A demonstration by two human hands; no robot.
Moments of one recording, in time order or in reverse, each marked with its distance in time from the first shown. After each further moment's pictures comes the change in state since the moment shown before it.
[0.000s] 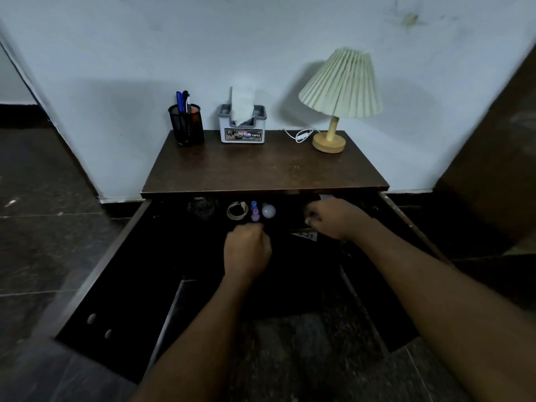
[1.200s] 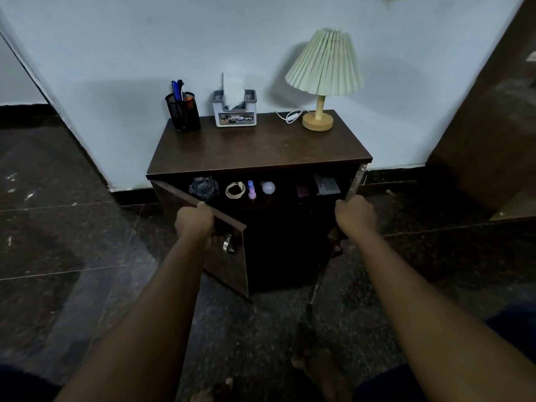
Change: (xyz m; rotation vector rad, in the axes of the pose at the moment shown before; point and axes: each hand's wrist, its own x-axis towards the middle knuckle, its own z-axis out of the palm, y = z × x) left_hand -0.015 -0.047 -0.070 -0.918 0.047 -0.951; right_hand -0.083 0.009 0.044 0.696 0.396 0.791
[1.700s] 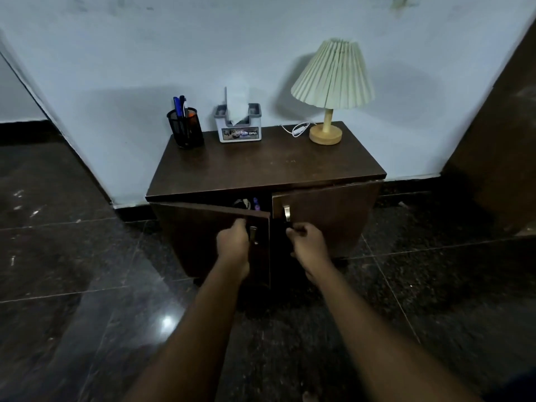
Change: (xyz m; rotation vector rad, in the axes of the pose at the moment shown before) left_hand -0.013 -0.008 0.072 -0.193 -0.209 -0.124; right_hand -0.021 -0.032 0.114 0.510 -0.321 0.001
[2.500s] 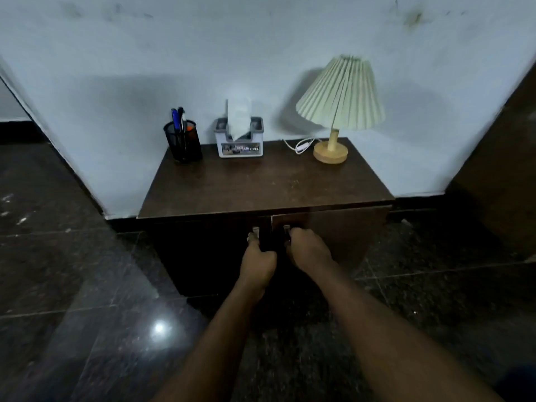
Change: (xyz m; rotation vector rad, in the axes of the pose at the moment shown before) left_hand 0.028 -0.009 0.044 0.417 -0.198 0.248; right_hand 0.049 -0.054 -0.004 -0.965 -0.124 -0.318
